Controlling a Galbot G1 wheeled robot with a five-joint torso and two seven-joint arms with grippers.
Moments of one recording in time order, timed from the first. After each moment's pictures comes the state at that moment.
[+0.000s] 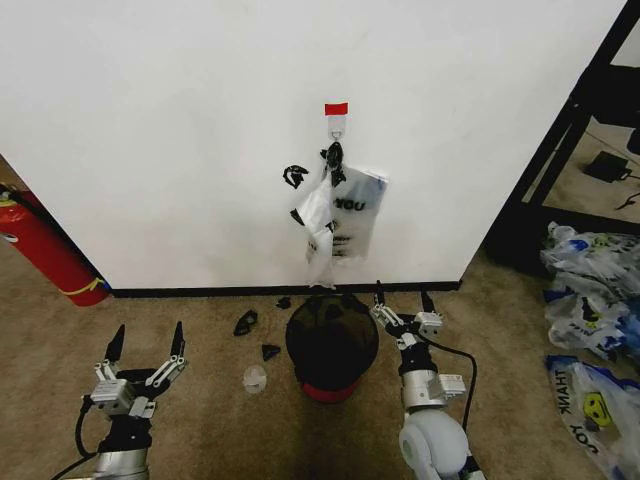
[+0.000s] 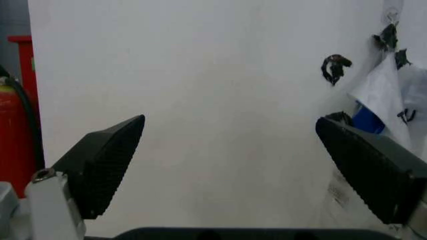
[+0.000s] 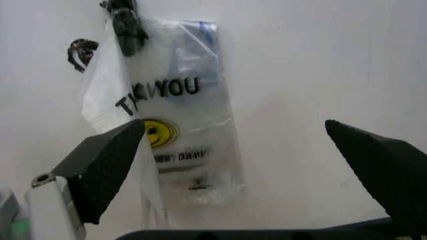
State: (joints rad) left arm 1.75 -1.51 -0.80 -2.05 -0.33 -0.53 0.23; right arm -1.40 1.45 0.29 1.90 0.23 0.29 0.18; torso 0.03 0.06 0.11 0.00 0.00
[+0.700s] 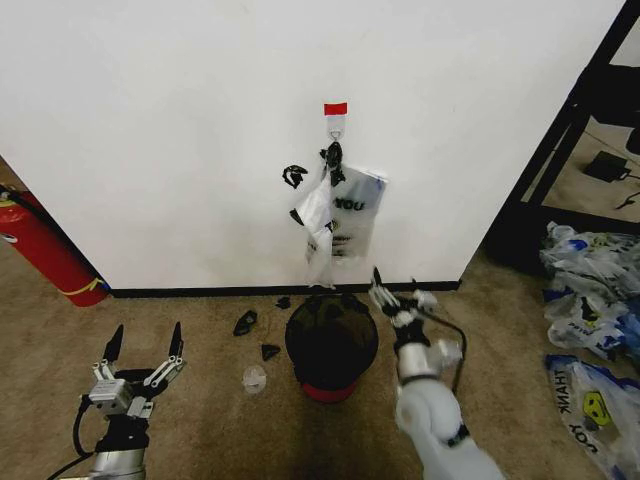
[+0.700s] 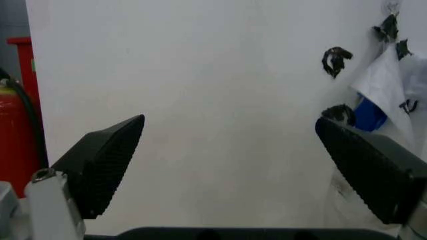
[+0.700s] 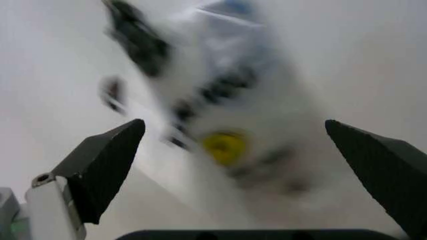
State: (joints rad) left arm 1.77 -1.49 -0.81 -2.04 -0.32 -0.53 0.22; right arm -1.07 1.41 0.22 1.71 0.93 0.20 -0.03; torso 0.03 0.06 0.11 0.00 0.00
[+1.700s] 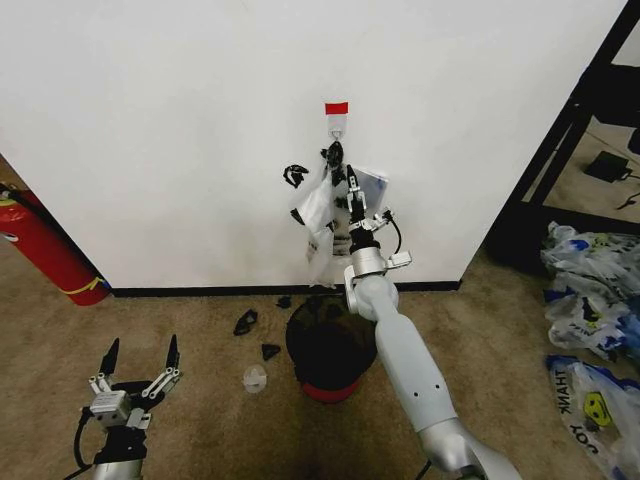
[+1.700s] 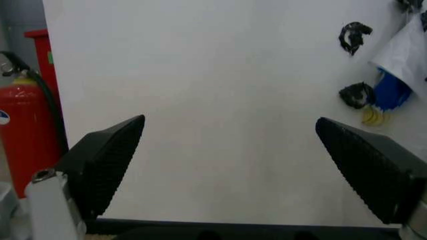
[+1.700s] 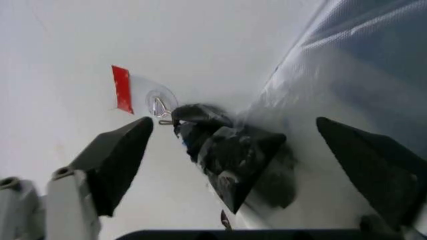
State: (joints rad) left arm 1.76 -1.51 -0.82 -1.99 -0.28 -0.56 0.20; right arm -0.63 1.61 0.26 1.23 1.43 0.18 -0.44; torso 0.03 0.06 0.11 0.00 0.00
